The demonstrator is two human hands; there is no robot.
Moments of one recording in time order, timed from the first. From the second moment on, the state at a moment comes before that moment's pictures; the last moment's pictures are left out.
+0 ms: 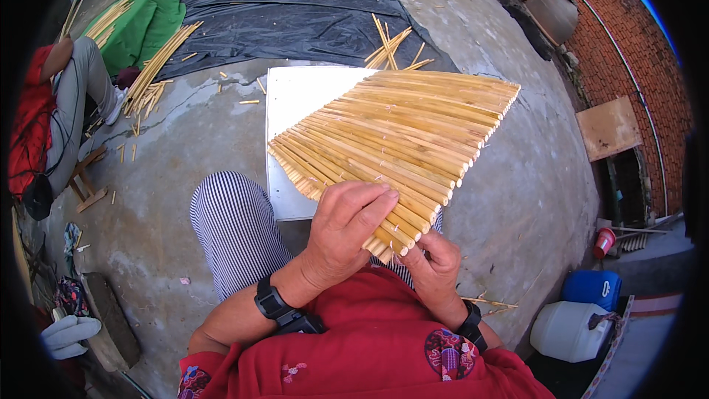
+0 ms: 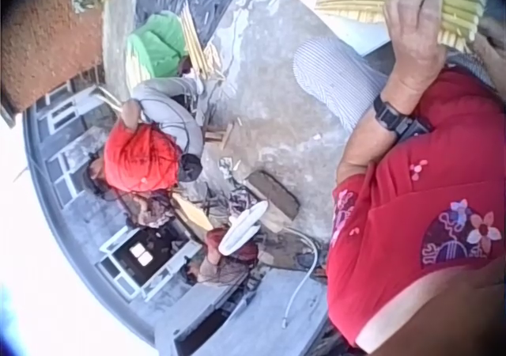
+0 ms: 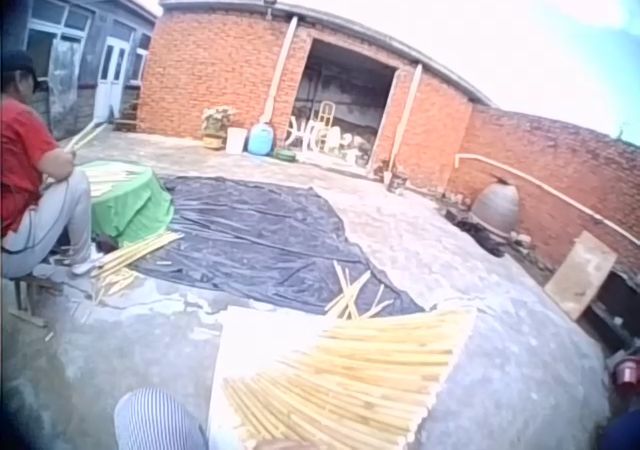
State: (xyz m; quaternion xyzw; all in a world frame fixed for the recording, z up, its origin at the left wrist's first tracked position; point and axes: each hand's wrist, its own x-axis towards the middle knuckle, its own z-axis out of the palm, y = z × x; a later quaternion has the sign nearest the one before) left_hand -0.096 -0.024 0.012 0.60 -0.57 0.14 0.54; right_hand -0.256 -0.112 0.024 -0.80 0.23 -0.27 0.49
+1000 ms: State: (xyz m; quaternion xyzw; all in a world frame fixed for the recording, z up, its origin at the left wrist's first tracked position) left_hand -0.092 -0.024 0.012 0.60 -0.56 0.18 0.54; right_hand -0.252 -0.101 0.039 -0.57 0.28 -0.17 0.76
